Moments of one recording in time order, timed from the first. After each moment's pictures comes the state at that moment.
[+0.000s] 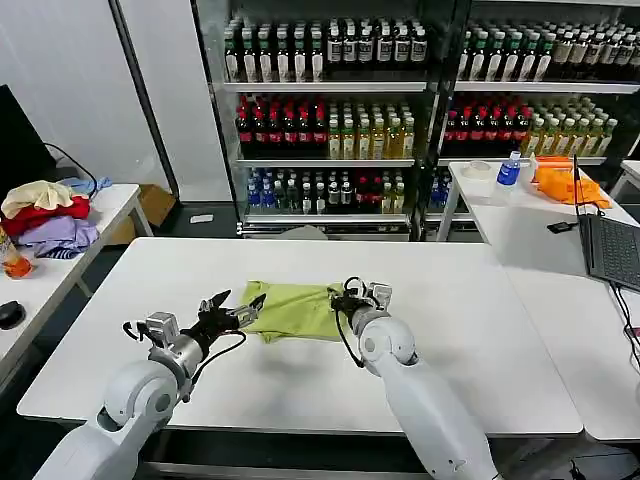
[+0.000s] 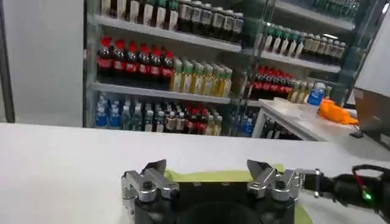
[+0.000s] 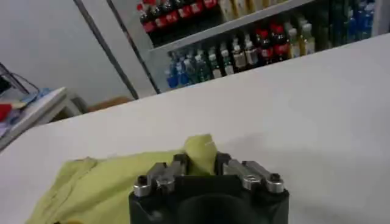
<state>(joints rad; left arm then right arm) 1.03 -0.94 -0.27 -1.90 -0.86 0.43 -0.12 -0.64 1.41 0.04 1.40 0.83 -0.52 0.36</state>
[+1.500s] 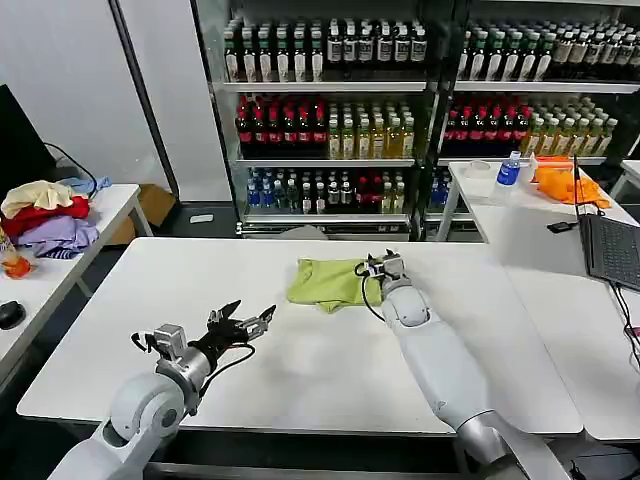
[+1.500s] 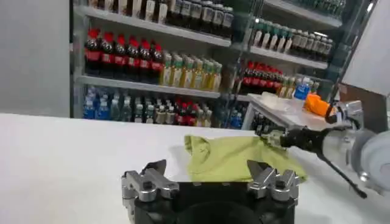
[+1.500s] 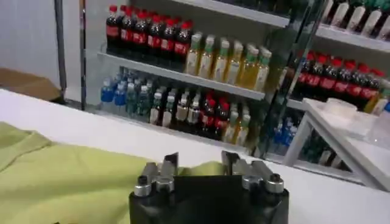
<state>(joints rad) 1.08 -0.95 -0.26 -1.94 -0.84 0.43 -0.11 -0.41 1.41 0.06 0.97 0.22 -0.32 0.16</state>
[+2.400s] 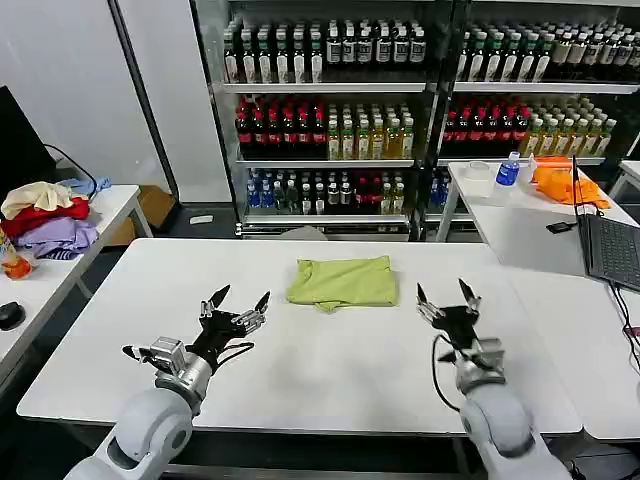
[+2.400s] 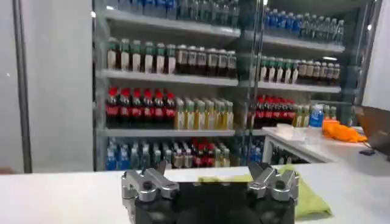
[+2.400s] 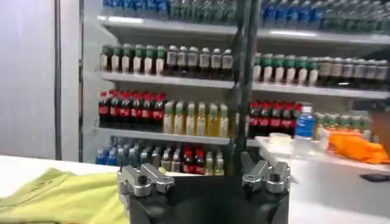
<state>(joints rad) 1.14 -0.99 -0.26 -2.01 -0.62 0.26 -0.19 -1.17 1.19 0.42 1.89 0.30 -0.18 0.16</state>
